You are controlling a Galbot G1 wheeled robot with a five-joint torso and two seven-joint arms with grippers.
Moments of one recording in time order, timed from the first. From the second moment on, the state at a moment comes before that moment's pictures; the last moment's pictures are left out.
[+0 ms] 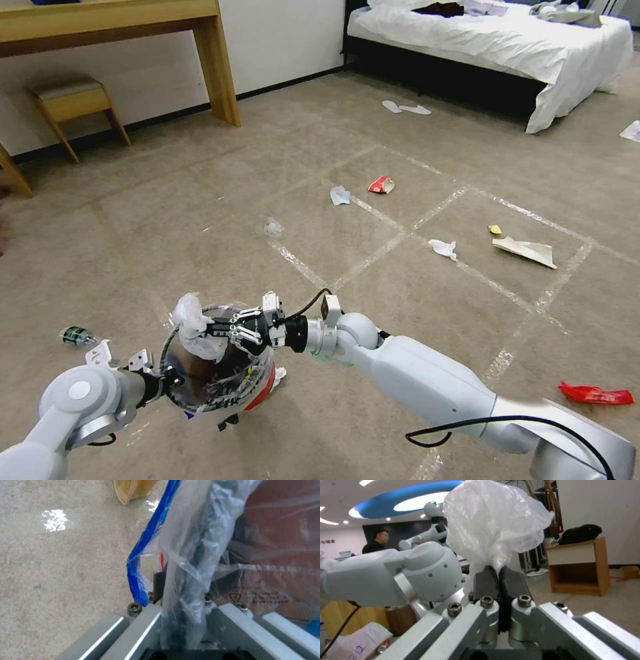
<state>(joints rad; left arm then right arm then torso) 1.40 -0.85 -0.61 -1.97 -1.81 0.69 -0.92 -0.48 1.23 -0.58 1.41 1.01 0.23 -0.85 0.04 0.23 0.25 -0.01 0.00</state>
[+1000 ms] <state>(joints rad) 1.40 -0.84 -0.62 -1.96 -1.81 0.69 -0.92 -0.49 1.23 -0.58 1.38 0.95 0.24 -0.84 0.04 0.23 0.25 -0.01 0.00</state>
